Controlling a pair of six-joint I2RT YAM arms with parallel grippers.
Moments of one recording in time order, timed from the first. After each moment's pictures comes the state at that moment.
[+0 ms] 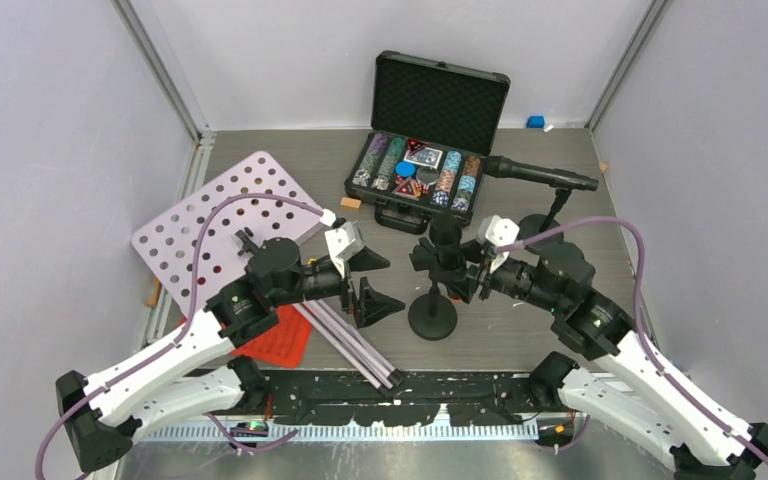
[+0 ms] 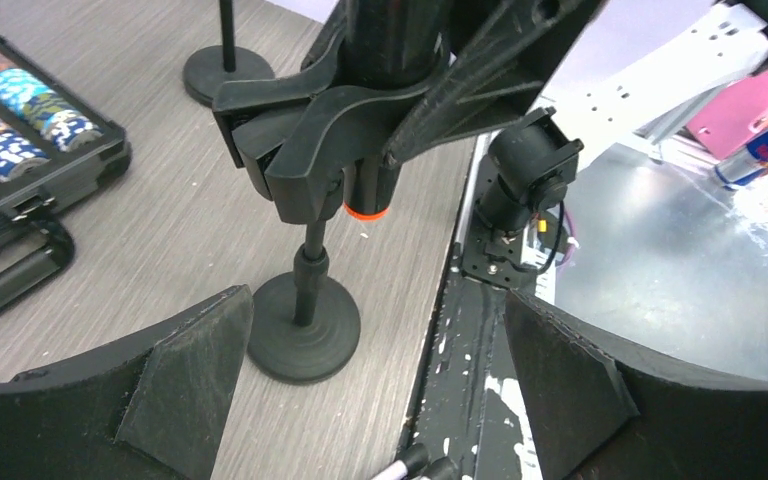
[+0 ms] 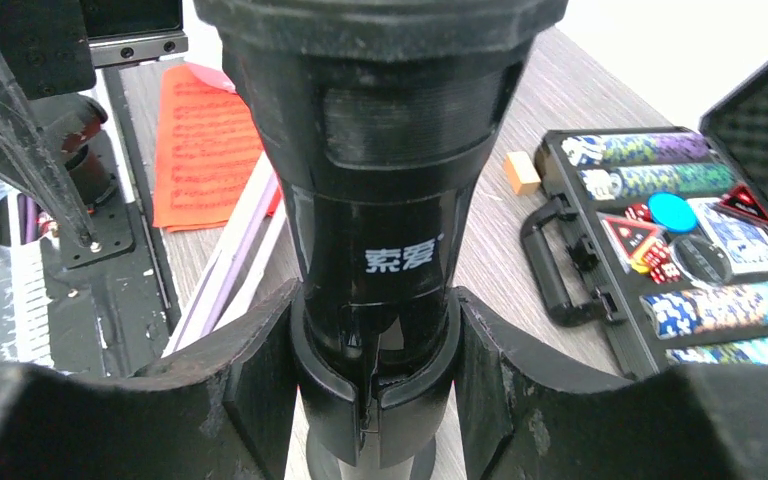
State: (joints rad) left arm -0.89 0.85 0.77 -0.02 0.44 -0.20; right arm 0.75 0.62 0.72 -0.21 -0.29 -0.10
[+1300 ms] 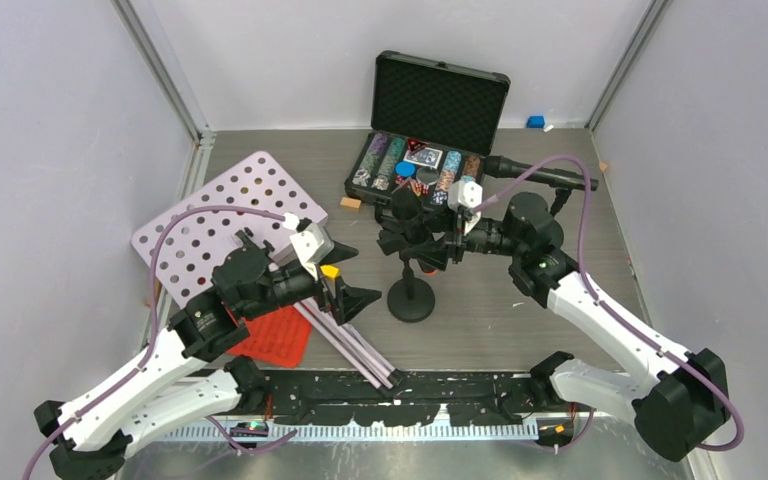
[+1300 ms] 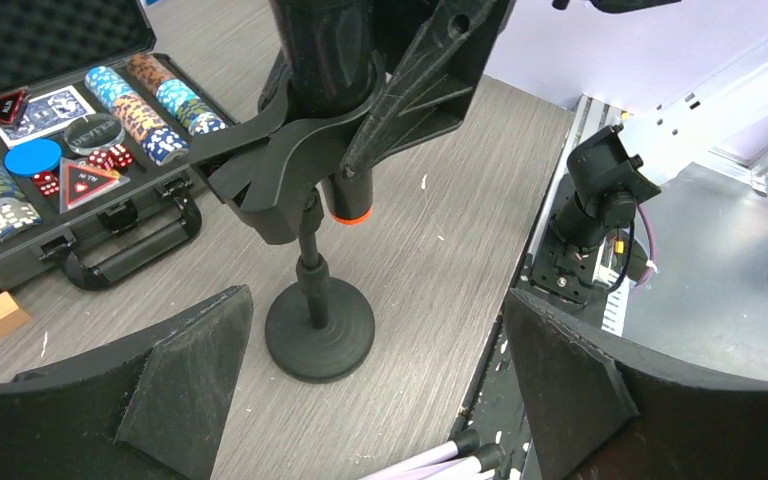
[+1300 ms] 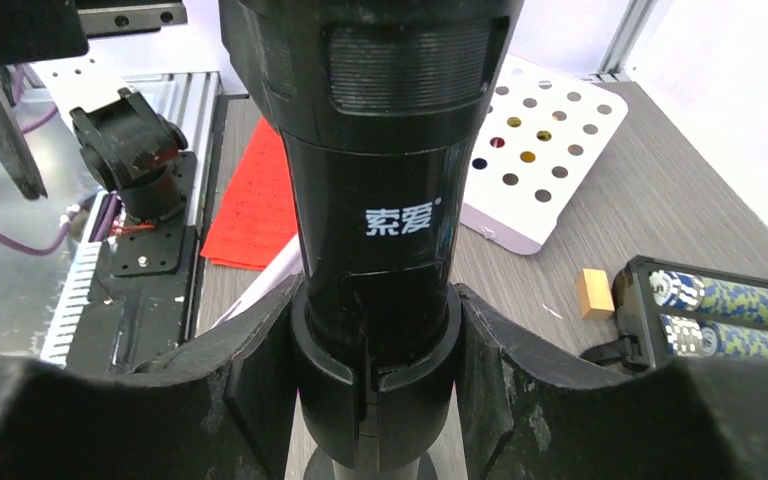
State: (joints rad) left arm -0.88 0.67 0.82 -0.23 0.24 -0.11; right arm 0.53 1.06 0.79 0.27 -0.87 -0.06
